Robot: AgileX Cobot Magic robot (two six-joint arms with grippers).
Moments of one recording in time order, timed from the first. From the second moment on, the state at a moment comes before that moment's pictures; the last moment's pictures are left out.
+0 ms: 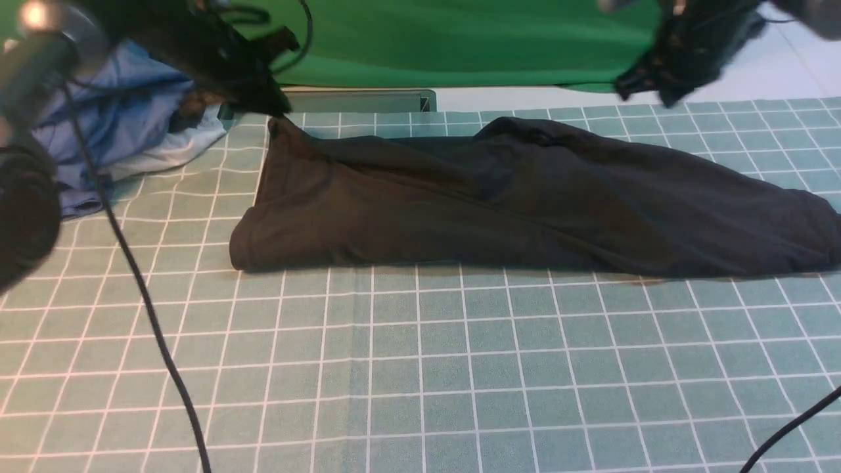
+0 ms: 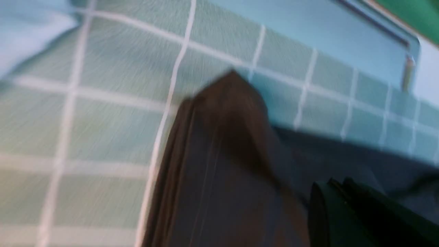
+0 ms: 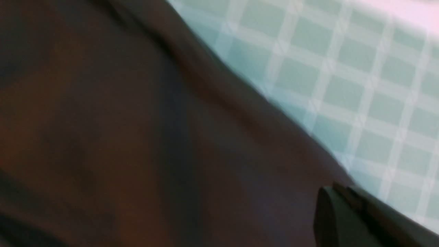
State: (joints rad) right arm 0.18 2.14 -2.06 -0.23 1.18 0.00; left arm 0.00 2.33 -2.27 -0.38 1.10 -0.16
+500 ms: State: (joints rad) right arm -0.01 2.08 -1.91 0.06 1.22 -0.05; left arm -0.09 2.37 -2.13 -0.52 1.12 -0.13
